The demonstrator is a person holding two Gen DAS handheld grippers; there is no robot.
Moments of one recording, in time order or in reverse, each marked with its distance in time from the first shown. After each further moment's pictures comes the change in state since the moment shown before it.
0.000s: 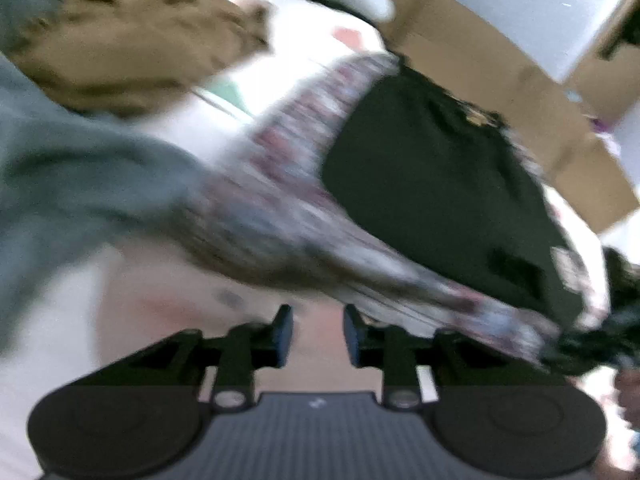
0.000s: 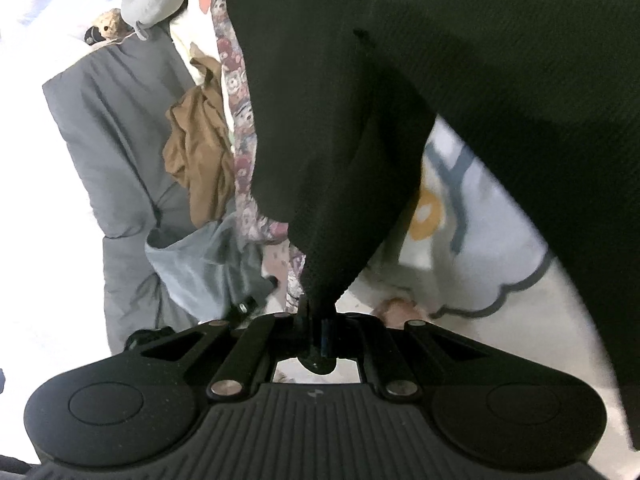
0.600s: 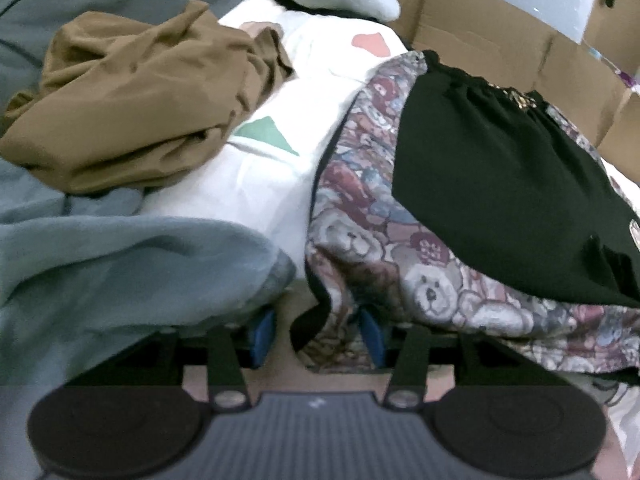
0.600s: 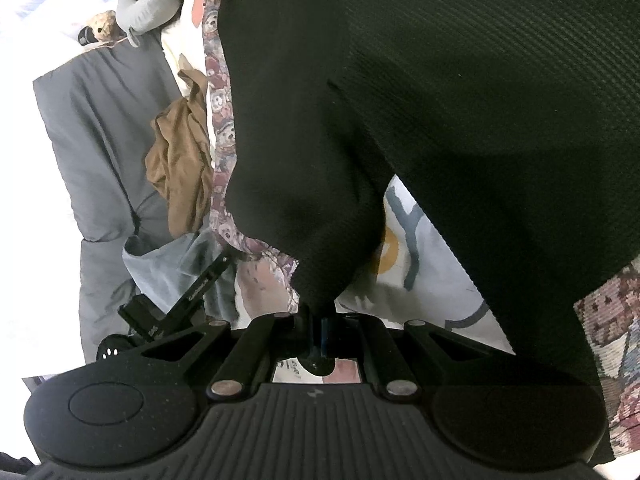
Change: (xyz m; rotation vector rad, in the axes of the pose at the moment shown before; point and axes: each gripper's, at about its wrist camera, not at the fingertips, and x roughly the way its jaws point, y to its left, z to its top) left arm 0.034 0.016 0.028 0.176 -0.022 0.090; right arm -0.012 -0.006 0.011 -0.041 -0.029 -0.076
